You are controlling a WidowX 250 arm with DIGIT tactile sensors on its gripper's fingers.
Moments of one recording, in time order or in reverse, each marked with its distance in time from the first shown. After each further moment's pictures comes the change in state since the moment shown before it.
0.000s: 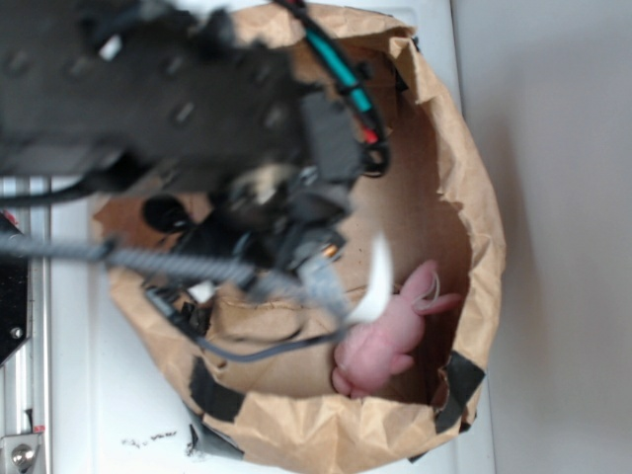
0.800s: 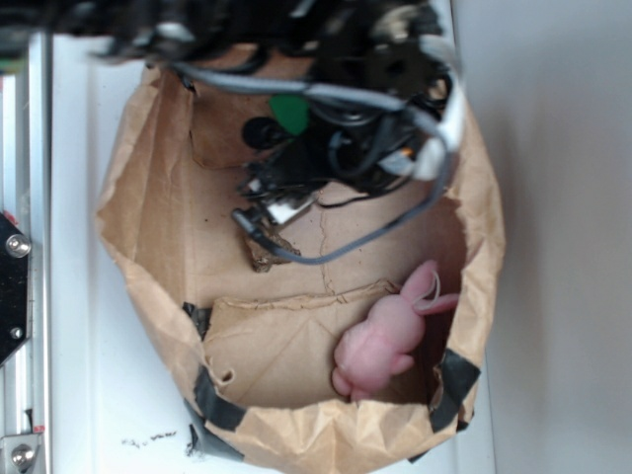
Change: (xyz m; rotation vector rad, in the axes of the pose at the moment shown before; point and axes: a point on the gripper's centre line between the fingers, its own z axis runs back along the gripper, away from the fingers) arm -0.011 0.045 -0.041 0.017 -0.109 -0.089
